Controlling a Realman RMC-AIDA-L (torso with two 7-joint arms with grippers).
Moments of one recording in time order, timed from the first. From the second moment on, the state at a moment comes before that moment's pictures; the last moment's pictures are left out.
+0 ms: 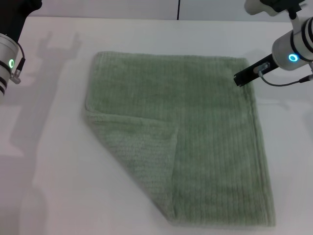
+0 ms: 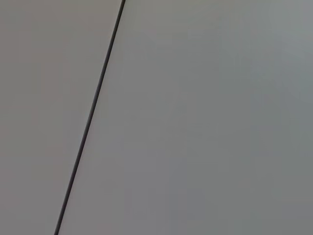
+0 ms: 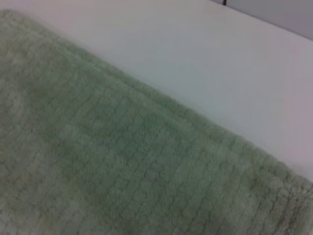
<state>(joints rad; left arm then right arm) -0.69 -2.08 0.73 0.04 0.54 1.14 -0.46 0.92 2.04 -1.25 -0.68 0.52 1.06 -0.57</state>
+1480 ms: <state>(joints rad) -0.72 -2.07 0.76 0.06 0.55 1.04 -0.55 1.01 2.01 -1.17 -0.48 0.51 1.08 -0.70</state>
